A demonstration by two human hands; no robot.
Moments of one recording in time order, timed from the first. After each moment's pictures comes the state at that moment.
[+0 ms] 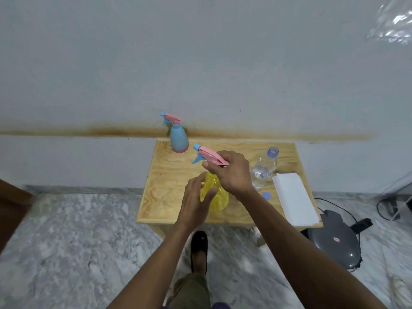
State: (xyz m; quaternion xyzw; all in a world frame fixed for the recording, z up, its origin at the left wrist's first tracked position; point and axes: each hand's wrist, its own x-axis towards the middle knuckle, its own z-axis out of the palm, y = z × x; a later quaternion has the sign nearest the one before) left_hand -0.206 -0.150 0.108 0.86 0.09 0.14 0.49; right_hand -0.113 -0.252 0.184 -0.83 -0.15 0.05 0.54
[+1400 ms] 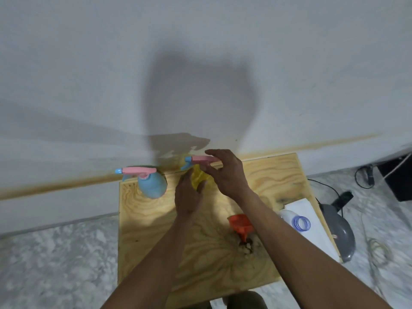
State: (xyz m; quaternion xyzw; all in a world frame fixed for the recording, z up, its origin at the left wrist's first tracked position) left_hand 0.073 -0.065 0.008 0.89 0.18 0.03 0.41; right_hand 0.127 -0.184 0.114 -0.89 -0.09 0.04 0.44
